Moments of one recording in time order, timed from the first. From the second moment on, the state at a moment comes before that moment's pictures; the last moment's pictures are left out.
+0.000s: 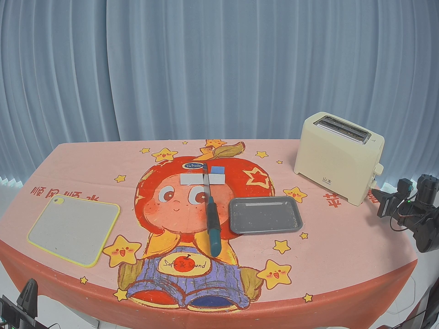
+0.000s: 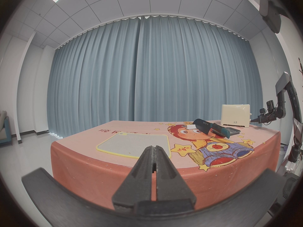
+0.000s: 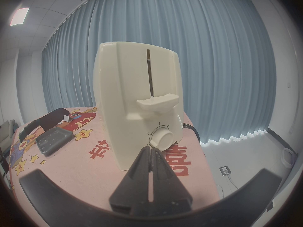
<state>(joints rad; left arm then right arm) 0.00 0.02 -0.02 0.00 0.01 -0.01 -0.22 1.96 -0.34 -1.29 0.38 -0.03</state>
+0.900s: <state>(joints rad) 0.00 0.02 -0.02 0.00 0.01 -0.01 -0.22 1.96 -0.37 -1.29 0.38 -0.03</state>
